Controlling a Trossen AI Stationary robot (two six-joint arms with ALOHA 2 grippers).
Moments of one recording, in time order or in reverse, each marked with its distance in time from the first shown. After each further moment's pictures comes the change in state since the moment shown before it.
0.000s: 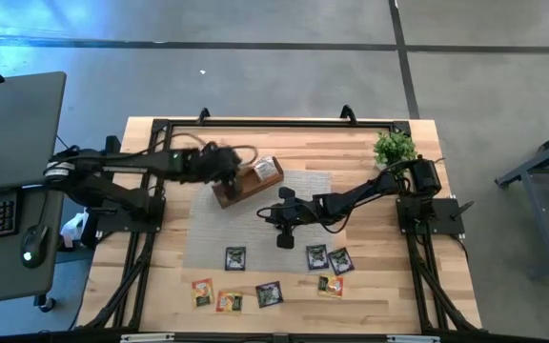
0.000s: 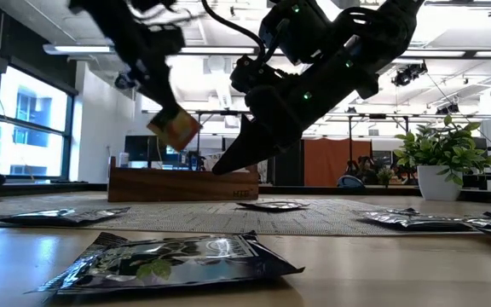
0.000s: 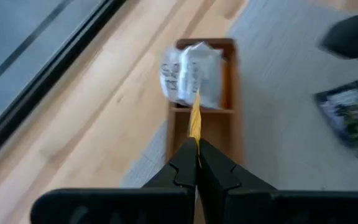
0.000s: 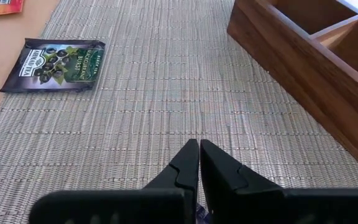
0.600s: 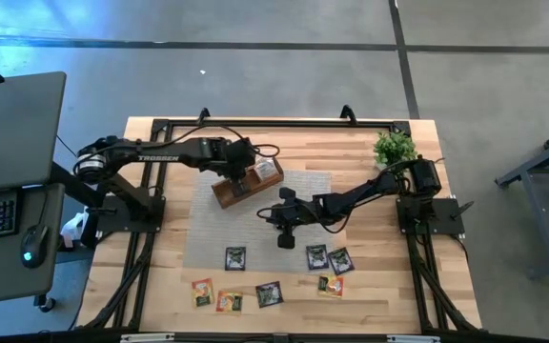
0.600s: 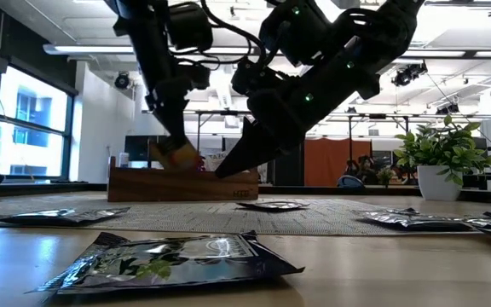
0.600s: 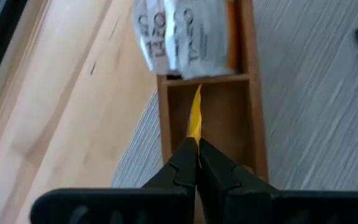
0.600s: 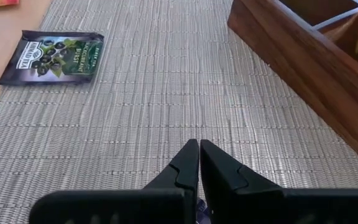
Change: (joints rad) left arm 0.106 0.272 0.181 -0.166 0.154 0.147; right arm 0.000 0.000 -0.003 -0.015 0.000 0.000
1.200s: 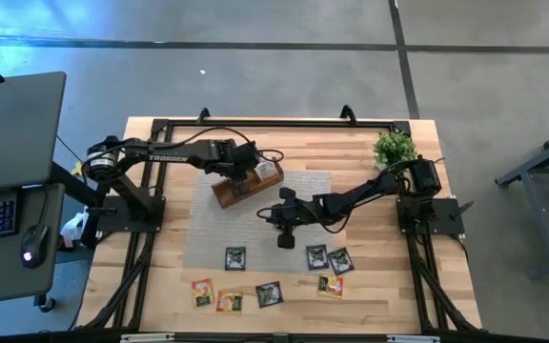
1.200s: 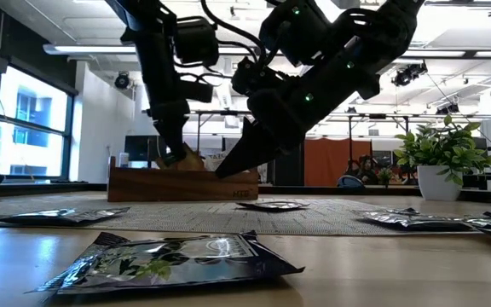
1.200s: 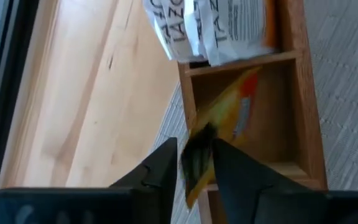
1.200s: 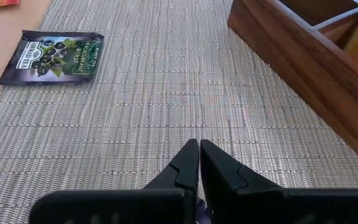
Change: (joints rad) left arm -0.001 0.075 0.006 -0.007 -0.105 0.099; right arm 0.000 0.000 0.000 0.000 0.000 0.000
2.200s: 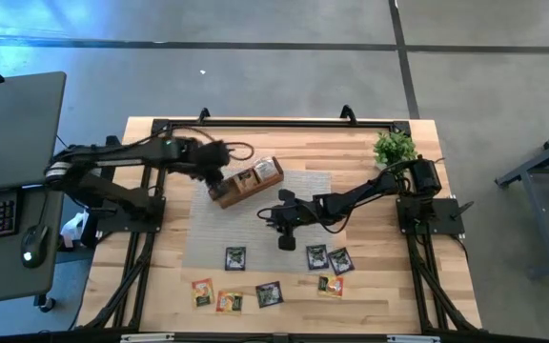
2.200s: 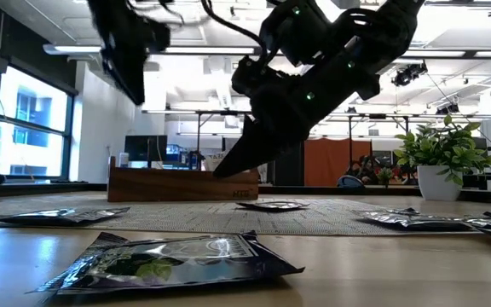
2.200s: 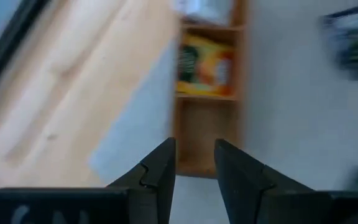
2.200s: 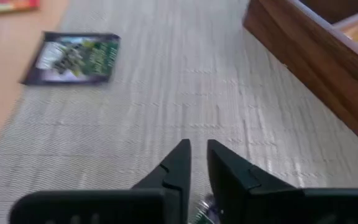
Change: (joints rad) left arm -0.104 -0.369 -0.001 -0.313 0.077 -0.359; right arm 0.001 0.000 -0.001 0.010 -0.054 0.007
